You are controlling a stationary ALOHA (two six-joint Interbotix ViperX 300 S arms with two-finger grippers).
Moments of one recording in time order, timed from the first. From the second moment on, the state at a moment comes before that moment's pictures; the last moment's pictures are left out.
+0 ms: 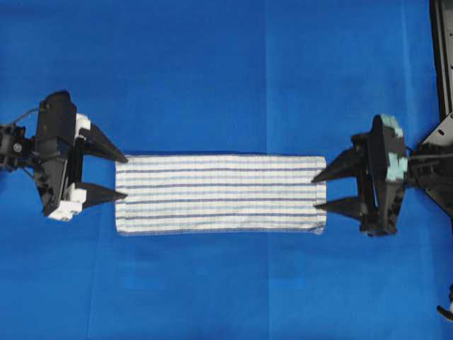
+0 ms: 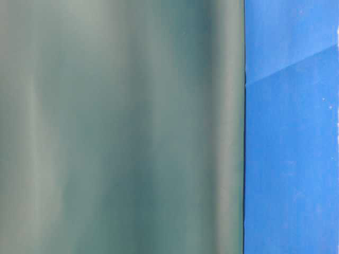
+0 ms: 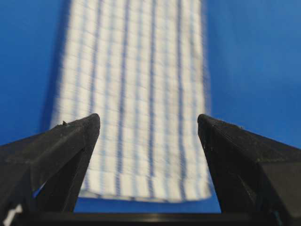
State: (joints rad) left arm -0.11 -0.37 1.13 -0.04 -0.16 -0.27; right arm 0.24 -0.44 1.18 0.68 -0.21 -0.16
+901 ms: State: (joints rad) left arm 0.06 -0.10 1.12 -0.04 -0.21 -0.19; right arm 0.05 -0.15 1.18 0.72 -0.31 -0.25
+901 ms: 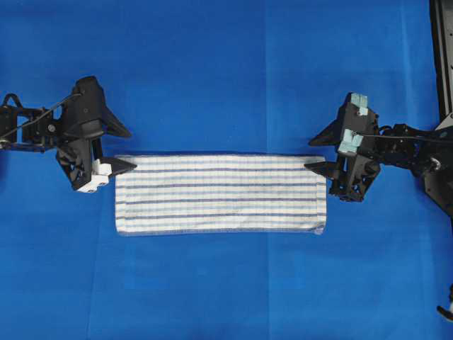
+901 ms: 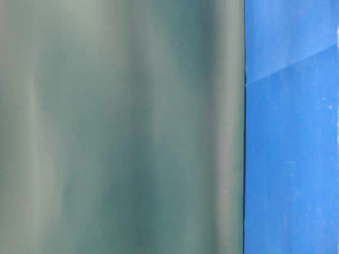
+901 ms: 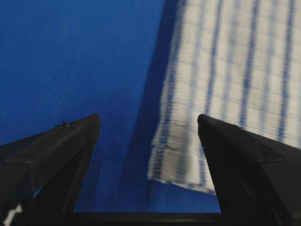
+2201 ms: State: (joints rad) left arm 0.03 -0.27 1.05 -0.04 0.09 -0.19; right arm 0.07 -0.35 1.17 0.72 -0.23 -0.26
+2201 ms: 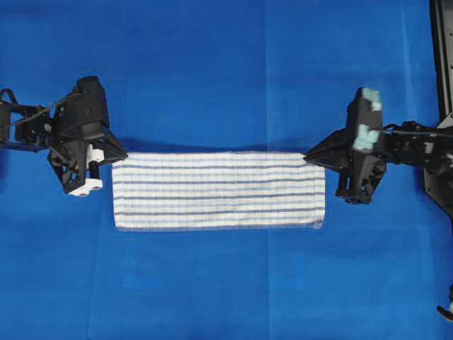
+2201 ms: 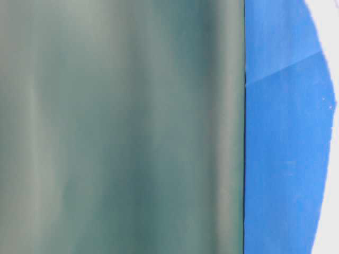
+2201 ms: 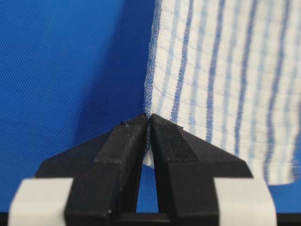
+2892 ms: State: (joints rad) left arm -0.11 -0.23 0.89 -0.04 -0.04 -0.32; right arm -0.08 -0.35 1.06 0.69 -0.20 -0.34
